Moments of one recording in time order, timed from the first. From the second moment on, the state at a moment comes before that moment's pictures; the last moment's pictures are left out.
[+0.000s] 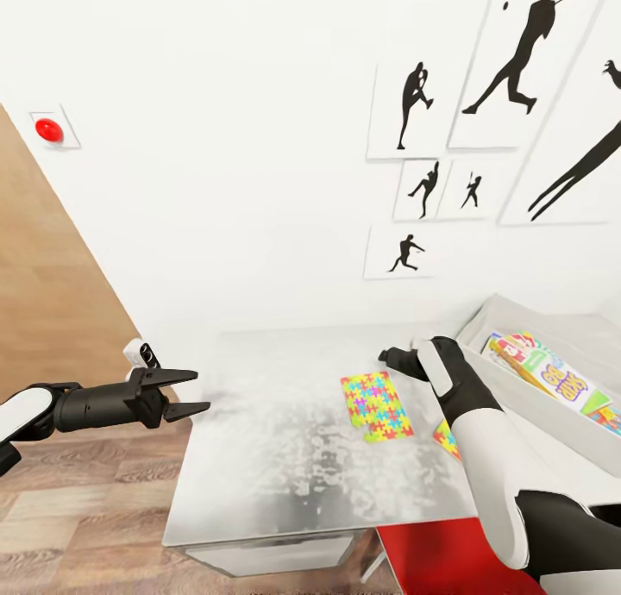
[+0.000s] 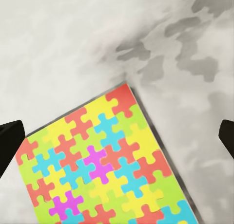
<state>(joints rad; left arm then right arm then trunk) -0.62 0.80 -0.54 -1.45 1.94 1.05 -0.45 -0.97 0.02 -0.10 -0.72 -0.42 0.80 -0.27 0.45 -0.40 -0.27</state>
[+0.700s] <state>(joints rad) -0.62 0.80 -0.54 -1.45 1.94 1.05 -0.45 -0.97 0.02 -0.11 -0.72 -0.42 0.80 -0.27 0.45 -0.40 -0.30</state>
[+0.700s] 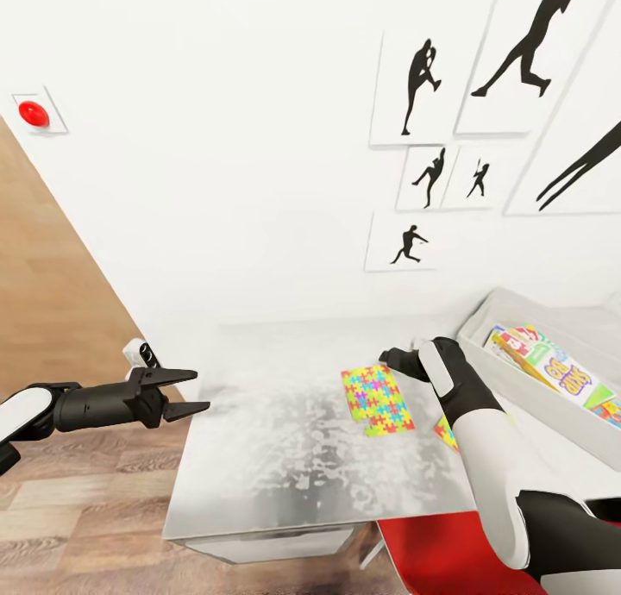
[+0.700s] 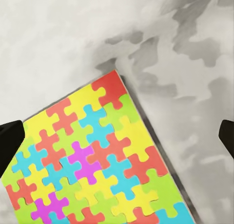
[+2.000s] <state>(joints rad) -0.62 0.80 -0.54 -1.45 1.94 1.05 -0.45 -0.97 0.01 -0.11 -0.68 -0.42 0.79 -0.19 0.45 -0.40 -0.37</state>
